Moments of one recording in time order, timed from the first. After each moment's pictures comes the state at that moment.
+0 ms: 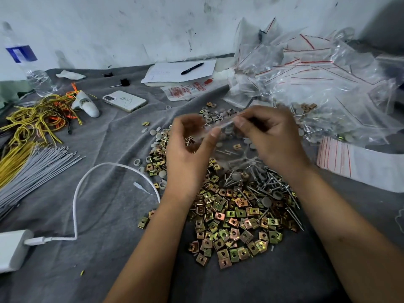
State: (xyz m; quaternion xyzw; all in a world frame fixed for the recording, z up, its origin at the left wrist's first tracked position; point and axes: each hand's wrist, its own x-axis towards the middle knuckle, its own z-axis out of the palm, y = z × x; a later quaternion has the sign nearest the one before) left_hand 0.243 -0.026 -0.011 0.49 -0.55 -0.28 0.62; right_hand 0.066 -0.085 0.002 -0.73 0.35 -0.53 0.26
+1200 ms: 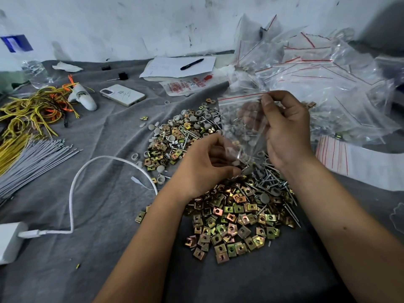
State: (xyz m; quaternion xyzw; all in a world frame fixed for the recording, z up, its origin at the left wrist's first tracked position) left_hand 0.242 -0.022 -0.010 0.47 -0.61 -0.48 0.42; right_hand 0.069 -0.093 -0.001 -0.47 0.28 -0.67 0.49
